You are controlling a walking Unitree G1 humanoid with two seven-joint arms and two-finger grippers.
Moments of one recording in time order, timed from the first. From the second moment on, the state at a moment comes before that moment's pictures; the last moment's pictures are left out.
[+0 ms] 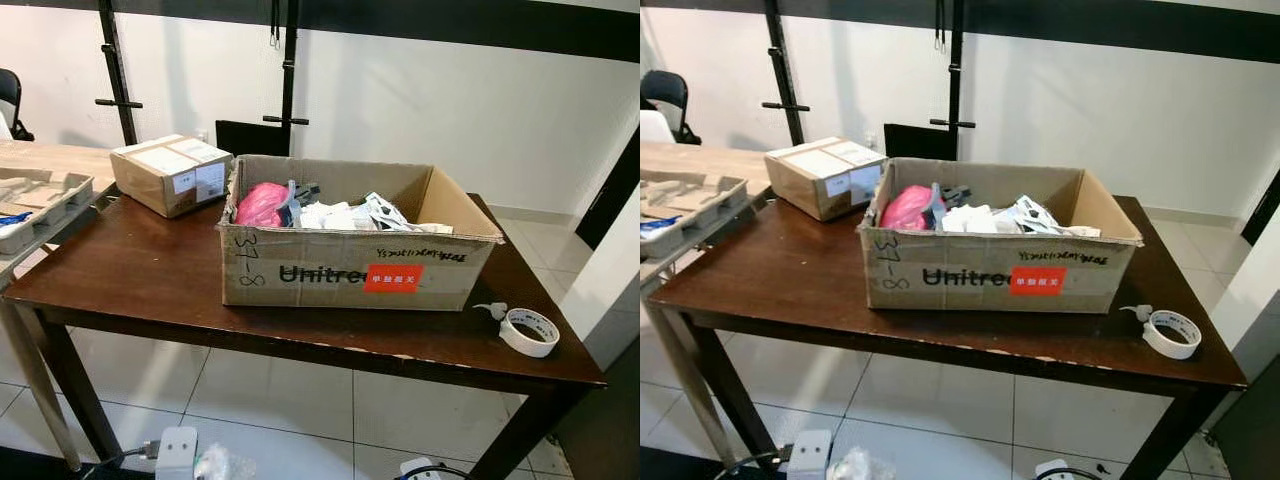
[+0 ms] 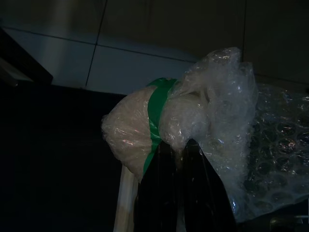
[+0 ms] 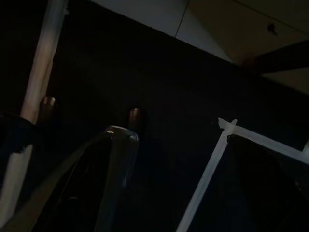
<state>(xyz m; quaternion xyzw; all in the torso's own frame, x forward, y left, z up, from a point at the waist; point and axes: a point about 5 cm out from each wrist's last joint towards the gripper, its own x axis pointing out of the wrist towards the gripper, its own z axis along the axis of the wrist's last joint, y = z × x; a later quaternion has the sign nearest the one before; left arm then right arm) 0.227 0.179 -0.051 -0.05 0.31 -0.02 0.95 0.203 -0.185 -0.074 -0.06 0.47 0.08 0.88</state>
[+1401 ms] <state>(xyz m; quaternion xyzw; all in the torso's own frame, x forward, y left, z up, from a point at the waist) 0.228 0.179 -0.051 -0.05 0.32 -0.01 0.95 0.202 -0.182 -0.075 -0.05 0.48 0.07 0.87</state>
